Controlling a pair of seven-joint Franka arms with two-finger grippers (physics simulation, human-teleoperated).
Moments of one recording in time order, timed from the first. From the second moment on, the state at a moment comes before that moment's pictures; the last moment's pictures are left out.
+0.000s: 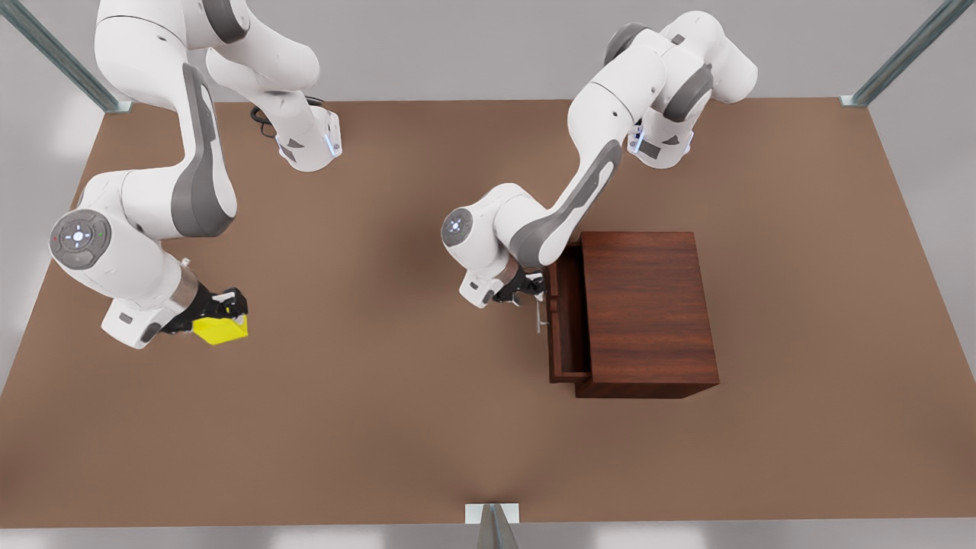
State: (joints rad) left arm -0.75 0.78 -0.08 -1.19 0.43 1.67 -0.98; right arm -0.04 0.30 0.15 -1.43 -0.06 1.73 -0.17
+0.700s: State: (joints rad) left arm -0.22 0.55 -0.14 -0.98 0.10 1.44 -0.83; right arm 0.29 0.46 0.17 -1.16 -0.06 1.69 0.04
